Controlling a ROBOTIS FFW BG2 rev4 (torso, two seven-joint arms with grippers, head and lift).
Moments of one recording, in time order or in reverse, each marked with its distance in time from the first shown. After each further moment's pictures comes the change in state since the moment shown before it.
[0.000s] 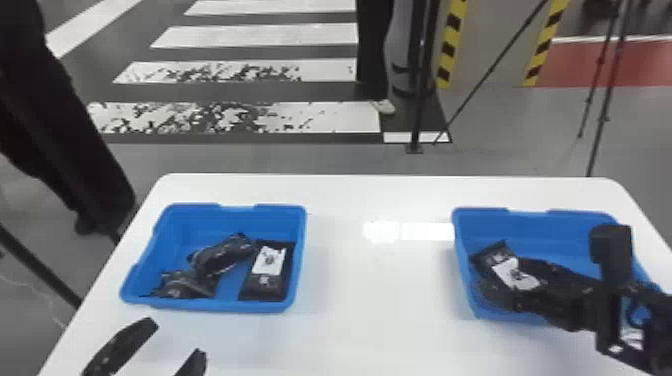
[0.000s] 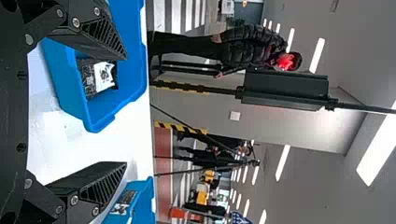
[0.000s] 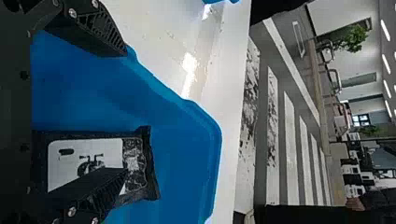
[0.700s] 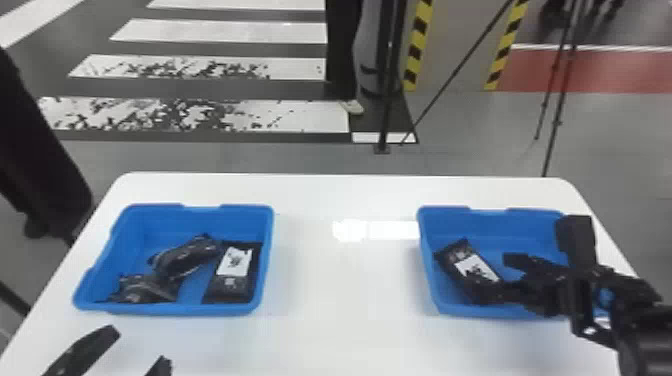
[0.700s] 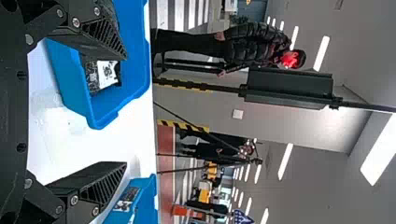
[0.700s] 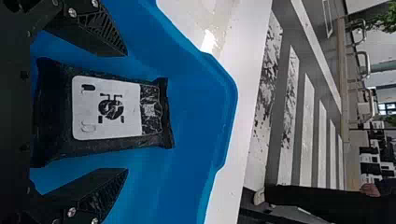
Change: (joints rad) left arm -0.003 0.002 -0.008 0.000 -0.009 0.015 0.000; right arm -0.056 -0.048 -0.009 0.077 0.084 0.013 0.000
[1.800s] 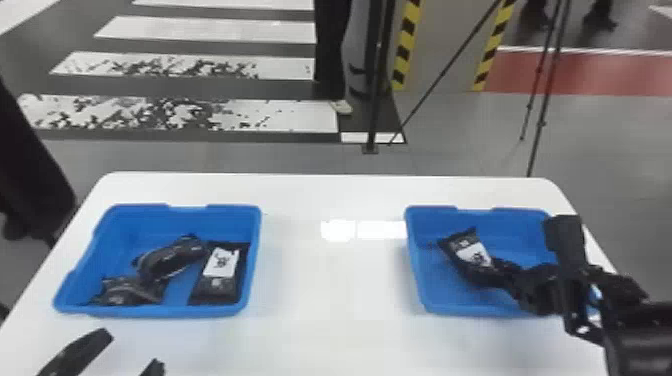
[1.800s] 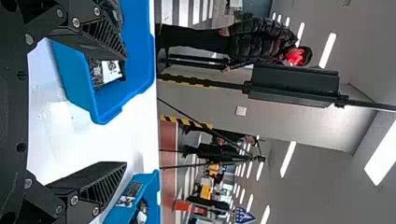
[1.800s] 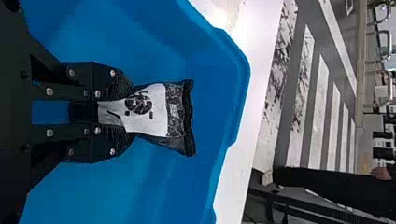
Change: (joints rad) left arm -0.013 0.006 -0.016 0.010 -0.004 0.022 -0.002; right arm 0.021 0.016 -0.031 -0.052 0.072 0.041 -0.035
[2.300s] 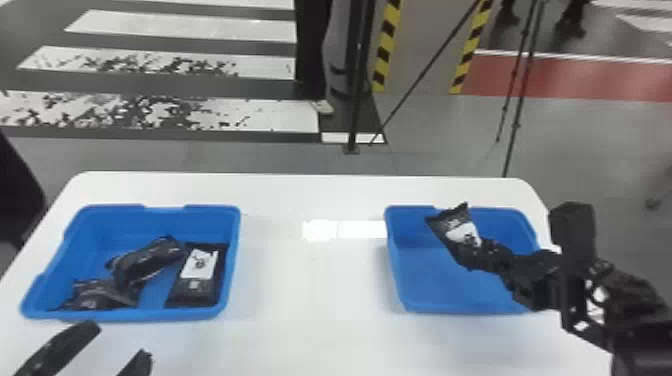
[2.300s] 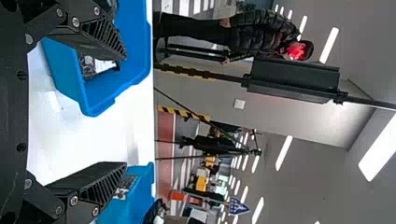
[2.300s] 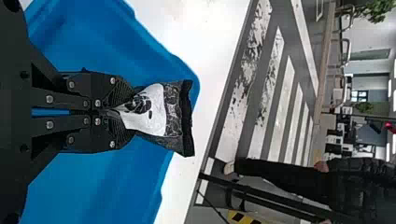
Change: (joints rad) left arm -0.051 0.016 -0.021 0.000 0.032 0.061 -0.021; right arm 0.162 0.036 -0.058 -0.351 0.005 0.033 0.002
